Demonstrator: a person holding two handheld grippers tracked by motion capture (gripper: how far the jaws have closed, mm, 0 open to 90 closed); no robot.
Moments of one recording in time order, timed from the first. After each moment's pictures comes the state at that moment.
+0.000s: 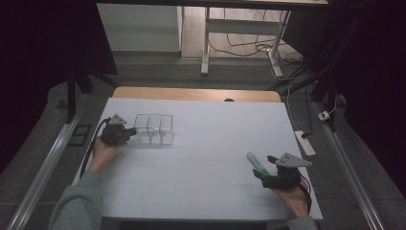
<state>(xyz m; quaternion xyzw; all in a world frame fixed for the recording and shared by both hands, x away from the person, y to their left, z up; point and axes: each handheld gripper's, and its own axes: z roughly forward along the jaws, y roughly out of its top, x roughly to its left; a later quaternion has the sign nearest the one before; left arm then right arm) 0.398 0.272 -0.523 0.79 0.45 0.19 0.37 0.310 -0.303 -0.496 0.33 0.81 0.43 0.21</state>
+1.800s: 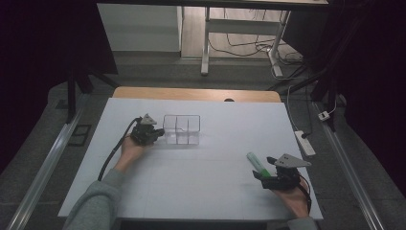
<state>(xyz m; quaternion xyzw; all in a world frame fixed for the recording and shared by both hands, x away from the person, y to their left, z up) 0.417 0.185 -0.524 0.83 0.39 0.16 0.37 0.310 -0.303 -0.500 0.33 0.82 0.42 0.21</state>
